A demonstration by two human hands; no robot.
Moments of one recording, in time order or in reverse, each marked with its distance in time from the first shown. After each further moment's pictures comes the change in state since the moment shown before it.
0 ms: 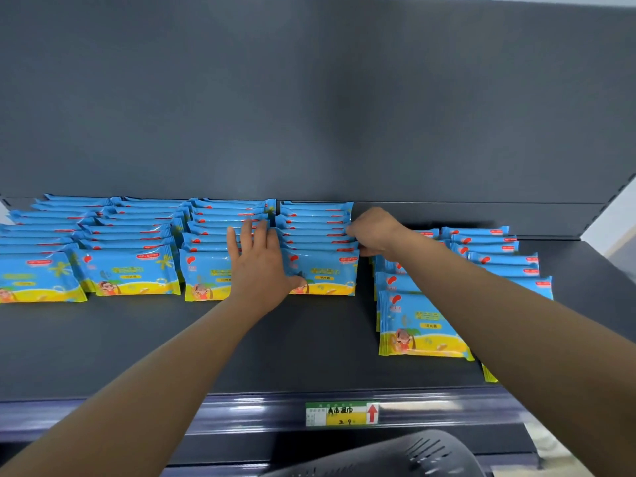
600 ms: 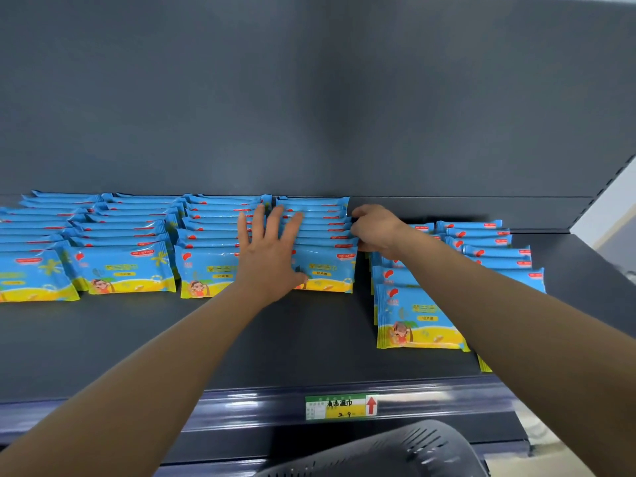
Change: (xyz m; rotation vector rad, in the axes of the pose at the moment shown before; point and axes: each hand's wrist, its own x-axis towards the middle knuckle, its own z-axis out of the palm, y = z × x) left_hand 0.007 0.006 0.000 -0.024 0.064 0.181; right_hand -0.001 0.008 -0.001 0.073 -0.012 -0.044
